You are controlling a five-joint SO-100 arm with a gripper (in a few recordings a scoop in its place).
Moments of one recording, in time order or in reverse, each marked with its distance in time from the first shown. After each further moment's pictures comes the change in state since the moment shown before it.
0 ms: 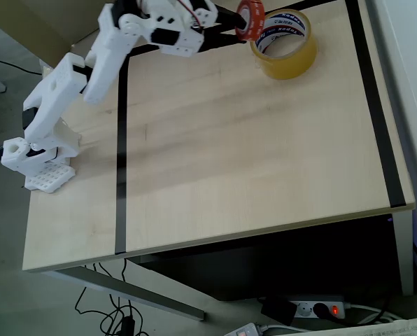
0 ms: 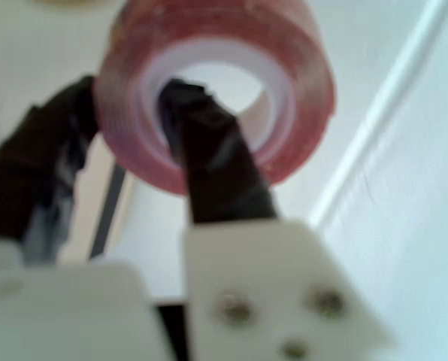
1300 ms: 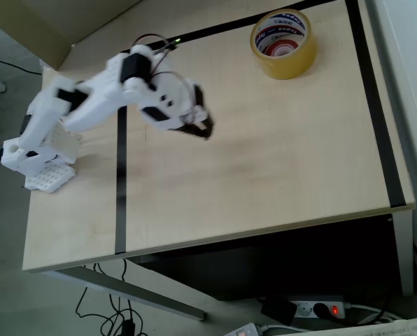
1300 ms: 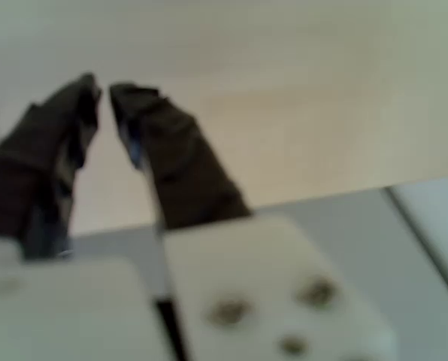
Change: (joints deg) arm 19.7 16.5 29.4 23.4 -0.8
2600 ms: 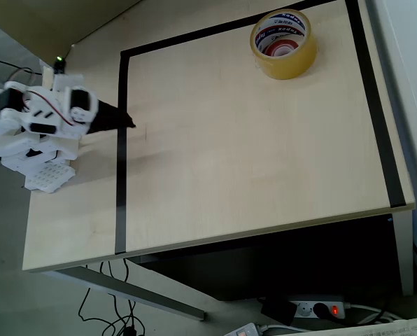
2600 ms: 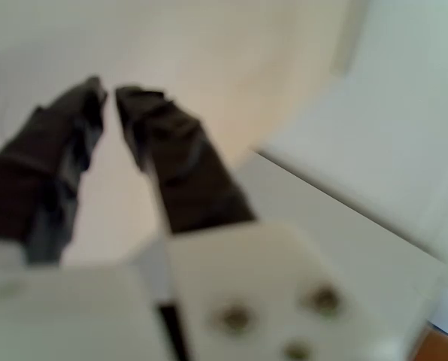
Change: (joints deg) arm -10.6 146.8 153.8 -44.8 6.4
